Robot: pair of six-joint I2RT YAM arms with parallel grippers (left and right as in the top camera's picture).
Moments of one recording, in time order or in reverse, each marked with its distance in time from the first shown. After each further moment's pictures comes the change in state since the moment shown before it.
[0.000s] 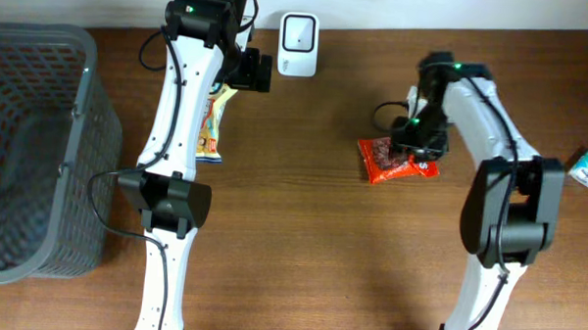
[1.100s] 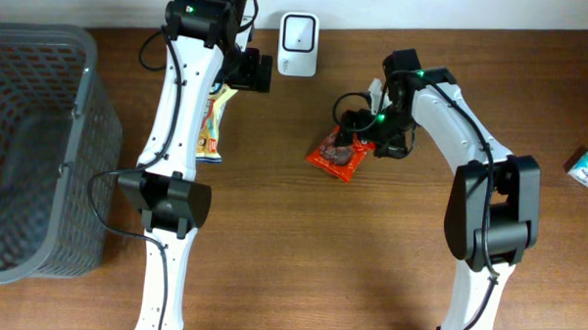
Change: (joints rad) left arm 0.000 0.000 0.000 -0.001 0.000 0.000; right arm 0.124 -0.003 -0.024 0.173 -0.295 0.076
